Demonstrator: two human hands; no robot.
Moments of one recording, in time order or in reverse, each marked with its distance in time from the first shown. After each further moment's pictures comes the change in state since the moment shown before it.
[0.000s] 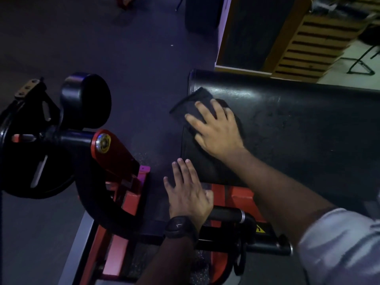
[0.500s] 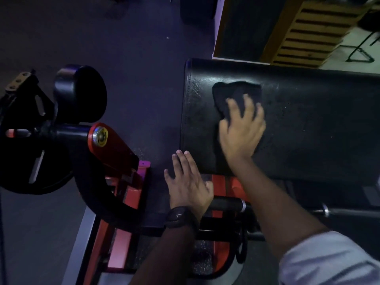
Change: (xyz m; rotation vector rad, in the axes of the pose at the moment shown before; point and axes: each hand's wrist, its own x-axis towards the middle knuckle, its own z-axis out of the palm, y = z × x) left_hand 0.001 -0.001 0.004 0.019 0.020 0.014; right_hand -0.044 -0.006 0.001 0.102 0.070 0.749
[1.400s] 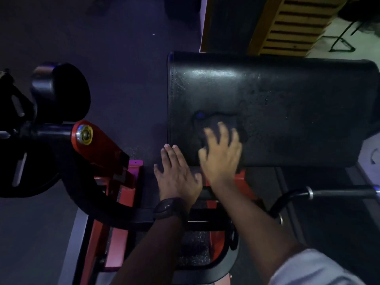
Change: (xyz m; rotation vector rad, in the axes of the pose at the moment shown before) left_hand -0.002 0.000 -0.005 -0.023 -0.022 0.008; right_hand -0.086 0.012 0.001 -0.007 -0.099 -0.052
